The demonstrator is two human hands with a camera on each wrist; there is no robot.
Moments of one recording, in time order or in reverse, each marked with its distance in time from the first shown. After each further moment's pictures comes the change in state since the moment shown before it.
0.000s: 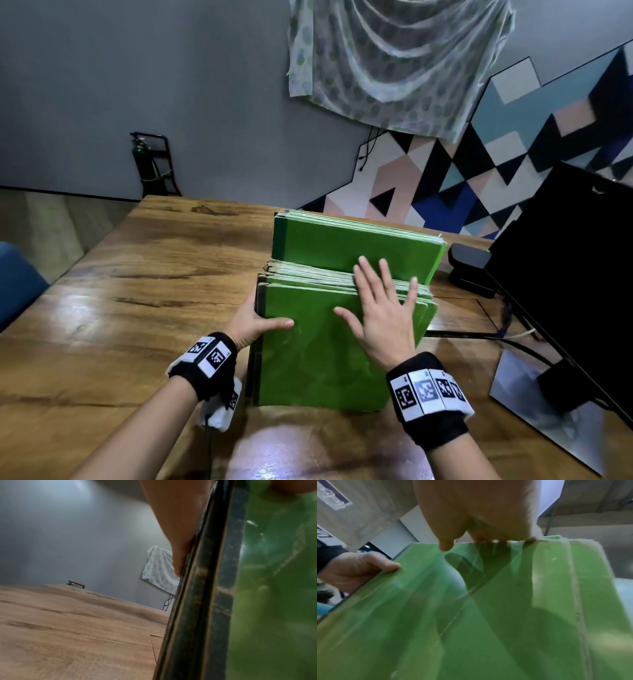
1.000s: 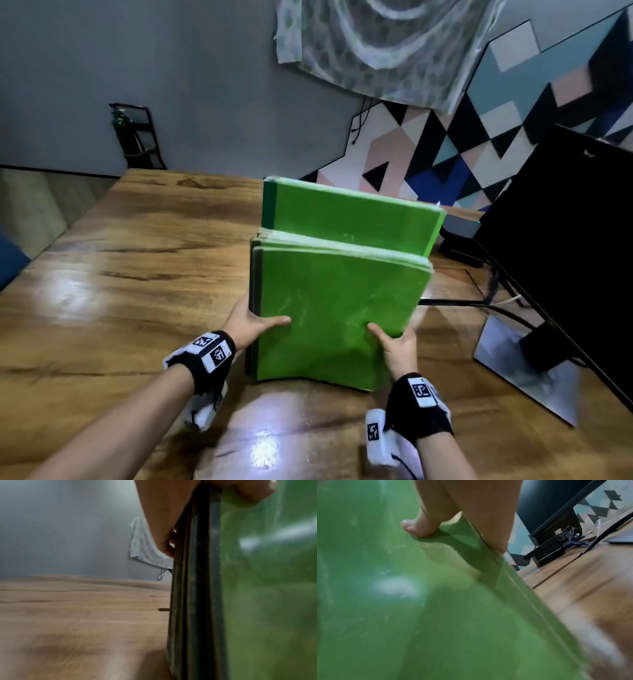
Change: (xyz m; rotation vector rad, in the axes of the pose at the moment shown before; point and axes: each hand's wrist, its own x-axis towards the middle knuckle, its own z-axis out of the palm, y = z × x) left_hand -0.015 -0.053 0.033 -0.094 0.068 -0.164; right_hand -0.094 0.046 0.064 1.350 -0.019 0.935
